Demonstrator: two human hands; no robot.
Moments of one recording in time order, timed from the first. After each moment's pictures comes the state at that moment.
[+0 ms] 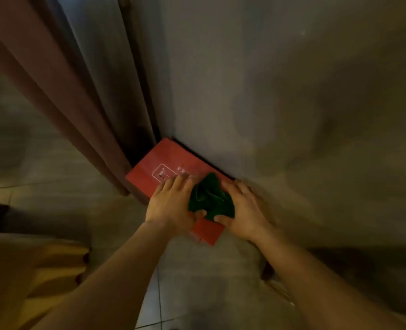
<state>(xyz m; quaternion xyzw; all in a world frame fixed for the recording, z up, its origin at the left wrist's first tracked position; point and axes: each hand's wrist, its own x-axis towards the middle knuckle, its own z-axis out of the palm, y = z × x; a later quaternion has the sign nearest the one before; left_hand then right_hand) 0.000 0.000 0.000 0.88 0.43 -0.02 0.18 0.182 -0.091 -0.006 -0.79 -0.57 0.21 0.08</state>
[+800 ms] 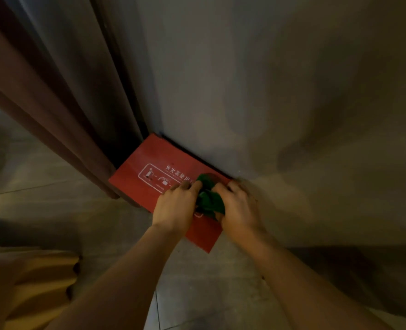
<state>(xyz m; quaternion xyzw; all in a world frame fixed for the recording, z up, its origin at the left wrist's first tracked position) 0.040 0.002 -0.039 0.89 0.43 -0.03 0.17 0.176 -0.080 -0.045 -0.80 -0.57 0.13 0.09</state>
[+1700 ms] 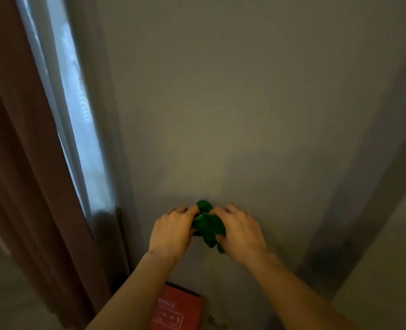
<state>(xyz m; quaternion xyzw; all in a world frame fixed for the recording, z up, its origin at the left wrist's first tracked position) 0.045 -0.067 0.449 0.94 0.28 0.18 0.05 0.177 -0.183 0.453 -0.81 -0.55 -0.07 0.17</state>
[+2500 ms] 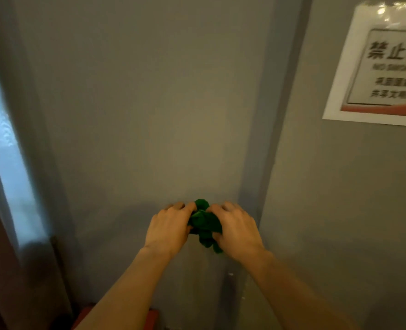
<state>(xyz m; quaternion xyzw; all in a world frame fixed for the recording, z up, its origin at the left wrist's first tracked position) 0.084 -0.193 0.516 0.96 0.15 0.22 0.05 0.178 -0.343 0.518 -0.87 -0.44 -0.17 0.16</state>
